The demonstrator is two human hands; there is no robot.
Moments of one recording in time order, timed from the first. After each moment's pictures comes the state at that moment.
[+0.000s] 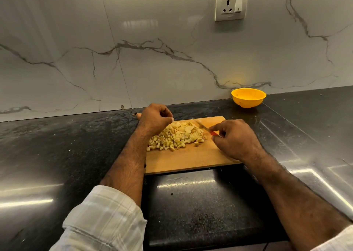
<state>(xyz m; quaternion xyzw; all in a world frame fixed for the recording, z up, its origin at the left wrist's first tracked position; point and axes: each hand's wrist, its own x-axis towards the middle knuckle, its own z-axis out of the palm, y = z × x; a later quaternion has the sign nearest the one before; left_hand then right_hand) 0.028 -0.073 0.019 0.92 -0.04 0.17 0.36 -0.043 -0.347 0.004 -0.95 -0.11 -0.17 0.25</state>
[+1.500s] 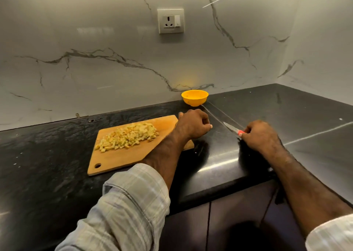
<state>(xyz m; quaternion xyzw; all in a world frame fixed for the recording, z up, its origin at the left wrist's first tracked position) -0.025 -0.327 0.020 0.93 -0.28 0.09 0.22 -0.124 -0.546 -0.001 -0.95 0.21 -0.14 0.17</state>
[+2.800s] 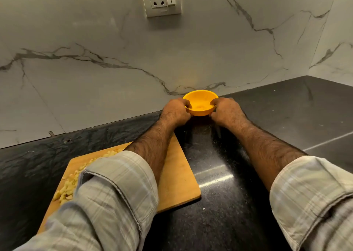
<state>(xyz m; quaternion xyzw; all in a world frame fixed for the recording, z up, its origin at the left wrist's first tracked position) 0.181 -0.332 0.021 0.97 -0.15 0.07 0.20 0.123 -0.509 0.018 -0.98 0.09 -0.12 0.16</state>
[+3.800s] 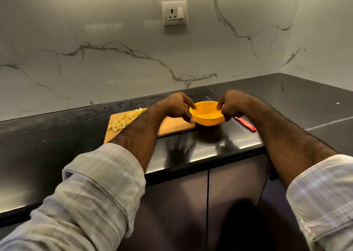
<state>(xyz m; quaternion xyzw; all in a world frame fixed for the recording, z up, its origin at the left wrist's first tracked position) -0.074 -0.265 0.068 0.95 -0.23 -0.08 0.21 -0.139 -0.483 0.079 -1.00 0.06 0.02 0.07</state>
